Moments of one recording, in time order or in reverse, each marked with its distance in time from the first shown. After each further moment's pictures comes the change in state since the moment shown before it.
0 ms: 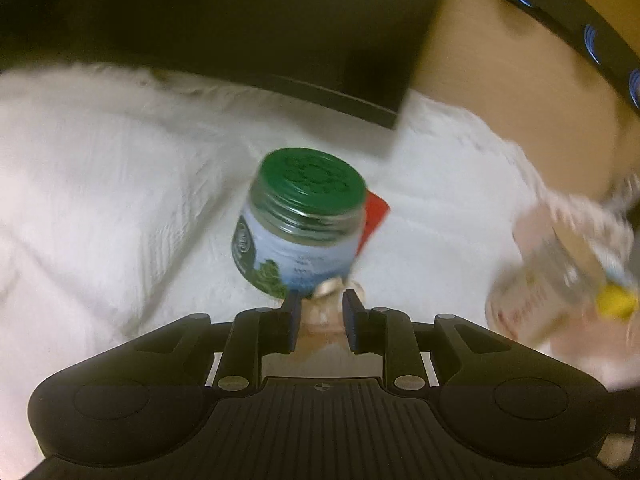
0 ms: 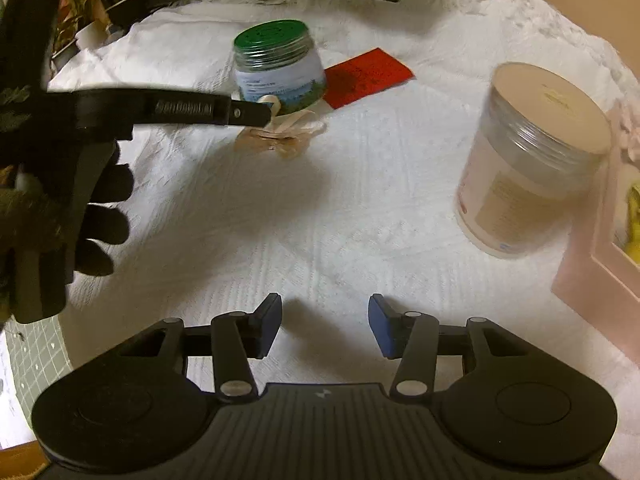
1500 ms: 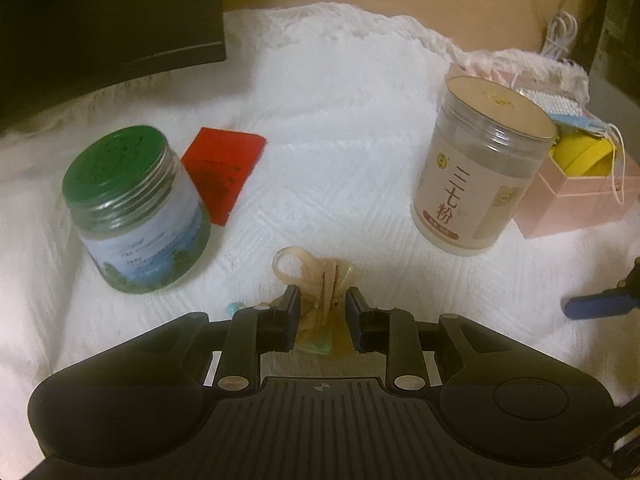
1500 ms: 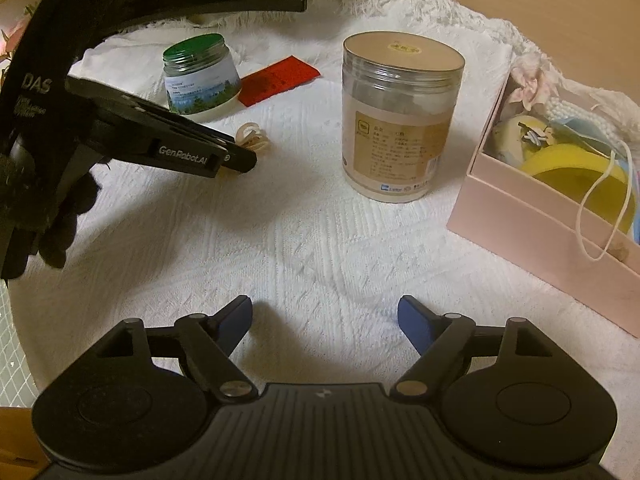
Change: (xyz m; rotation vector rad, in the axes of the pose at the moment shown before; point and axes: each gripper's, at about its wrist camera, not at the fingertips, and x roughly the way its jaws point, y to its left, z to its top) left arm 0.025 -0.086 -0.030 0.423 0.197 -0.053; right arm -0.024 -0.035 -0.048 0.069 -0.084 -0.140
